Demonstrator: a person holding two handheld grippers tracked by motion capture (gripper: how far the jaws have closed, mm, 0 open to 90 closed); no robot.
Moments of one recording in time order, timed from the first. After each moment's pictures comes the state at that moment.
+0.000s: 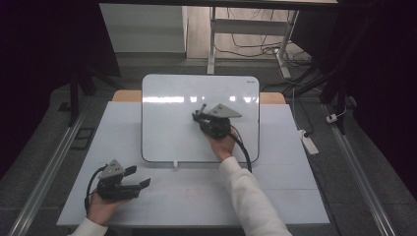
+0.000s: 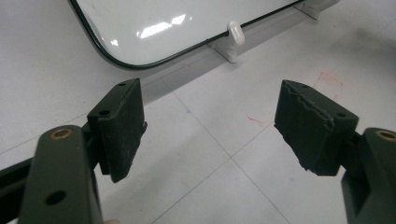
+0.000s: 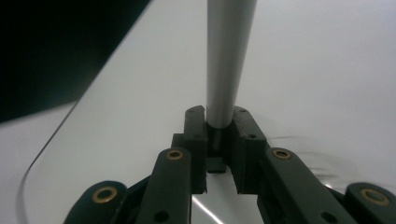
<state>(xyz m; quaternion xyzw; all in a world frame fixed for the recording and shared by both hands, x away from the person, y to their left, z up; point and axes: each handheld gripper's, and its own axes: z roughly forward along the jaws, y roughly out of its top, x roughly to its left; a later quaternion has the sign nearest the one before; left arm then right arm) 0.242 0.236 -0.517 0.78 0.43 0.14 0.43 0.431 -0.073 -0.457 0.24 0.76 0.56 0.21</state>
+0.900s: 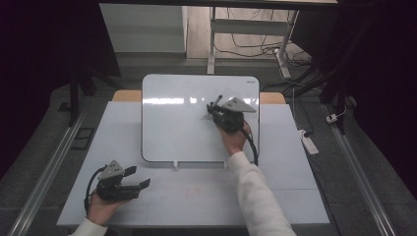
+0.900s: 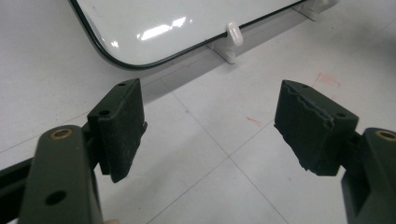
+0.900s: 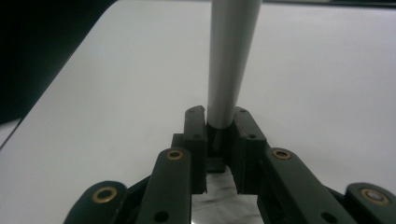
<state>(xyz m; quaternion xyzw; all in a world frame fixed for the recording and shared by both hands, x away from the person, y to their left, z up) 0.240 0.236 -0.516 0.78 0.43 0.14 0.44 0.449 -0.116 -0.436 0.31 0.72 0.57 0.26</state>
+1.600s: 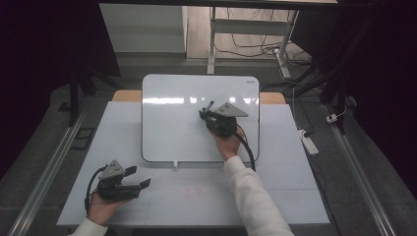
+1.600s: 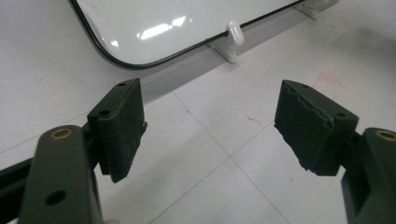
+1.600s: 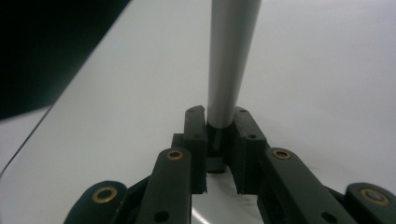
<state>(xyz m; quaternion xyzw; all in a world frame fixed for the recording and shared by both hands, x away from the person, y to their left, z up) 0.241 0.236 -0.517 0.77 0.43 0.14 0.44 0.437 -0.098 -0.448 0.29 0.73 0.57 0.25</state>
